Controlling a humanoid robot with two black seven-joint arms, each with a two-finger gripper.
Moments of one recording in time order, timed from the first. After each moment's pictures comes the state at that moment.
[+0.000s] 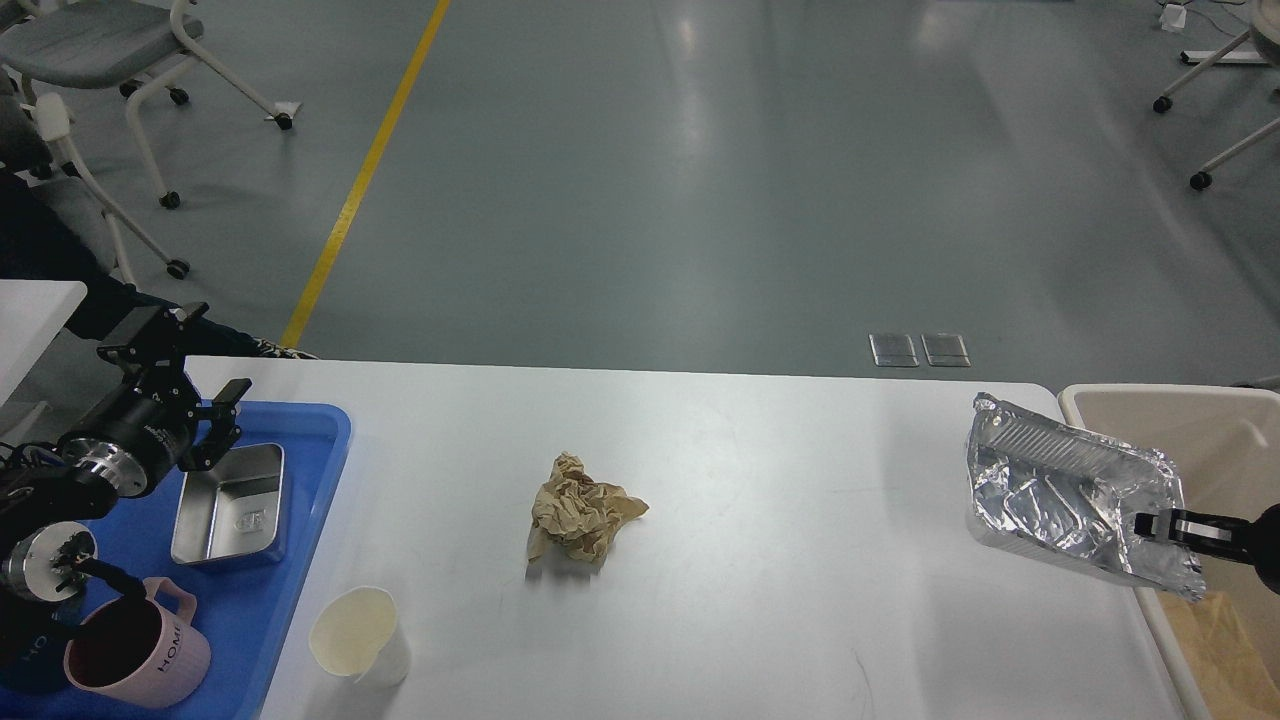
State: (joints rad) left arm -0.40 0.65 -0.77 -1.04 0.19 -0.09 -0.24; right arm 0.44 -1.07 0.51 1.13 -1.34 0.35 0.35
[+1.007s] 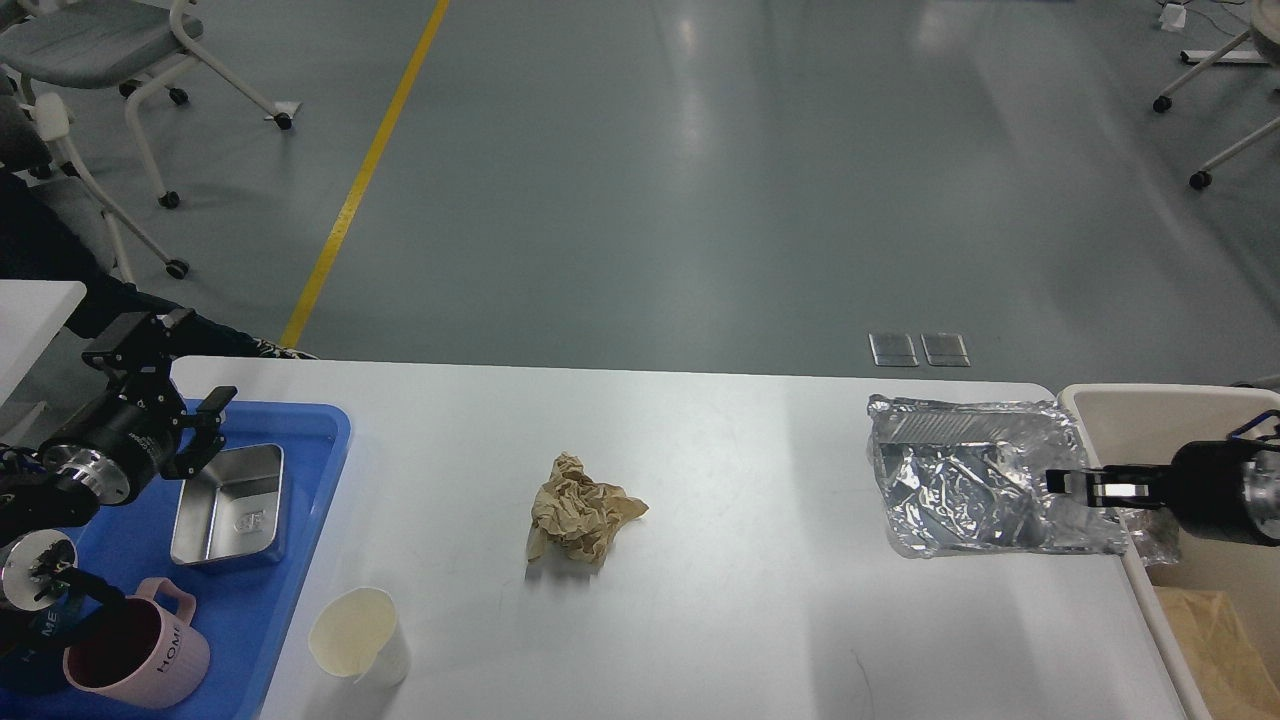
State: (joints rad) left arm -0.39 0.69 -0.76 -1.06 0.19 -0.09 -0.24; right arm 0.60 -1.02 0.51 1.34 -1.53 0.45 0.31
